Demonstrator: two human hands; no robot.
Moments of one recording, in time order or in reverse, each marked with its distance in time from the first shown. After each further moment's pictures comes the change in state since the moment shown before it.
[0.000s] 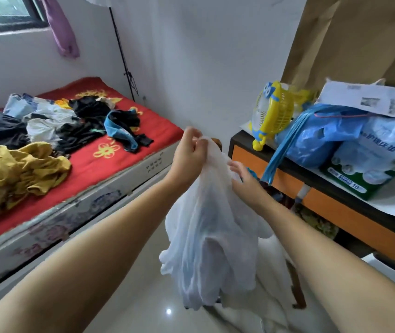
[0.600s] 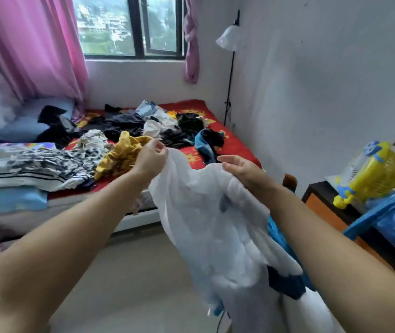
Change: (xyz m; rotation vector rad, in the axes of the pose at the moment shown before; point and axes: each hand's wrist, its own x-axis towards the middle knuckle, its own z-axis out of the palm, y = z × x) left_hand -0.067 -0.001 -0.207 0.434 0.585 -0.288; right_hand -0.006 -0.158 0.081 0.228 -0.525 -0.138
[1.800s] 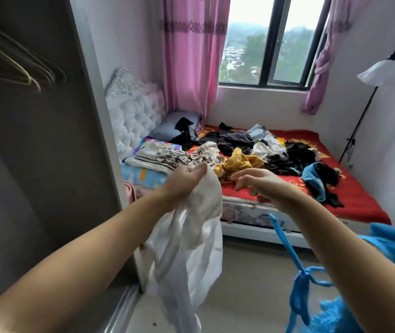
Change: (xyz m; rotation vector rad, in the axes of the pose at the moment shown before) left_hand -0.161 -0.082 -0.277 -0.291 0.093 -0.182; right_hand -0.063 -0.094 0.273 -0.376 -0.491 -0.121
